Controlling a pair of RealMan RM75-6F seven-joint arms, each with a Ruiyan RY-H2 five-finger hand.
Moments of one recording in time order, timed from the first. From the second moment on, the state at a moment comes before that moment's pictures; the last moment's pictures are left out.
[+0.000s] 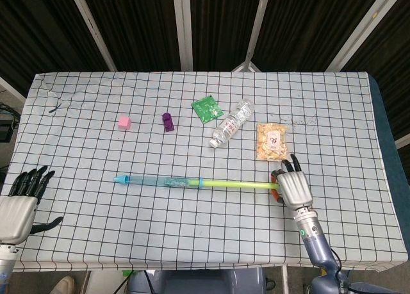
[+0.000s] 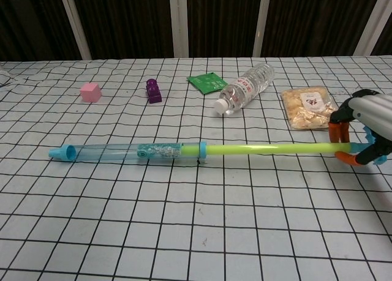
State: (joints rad) left arm -0.10 -1.10 -0.01 -1.78 1.51 1.45 0.25; right arm 0.42 -1.54 0.13 -1.49 -1.29 1.21 -0.49
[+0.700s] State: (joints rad) left arm -0.39 -1.21 -0.19 -1.87 1.07 1.17 0.66; right arm 0.42 -1.50 0.11 -1.53 -1.28 1.20 -0.50
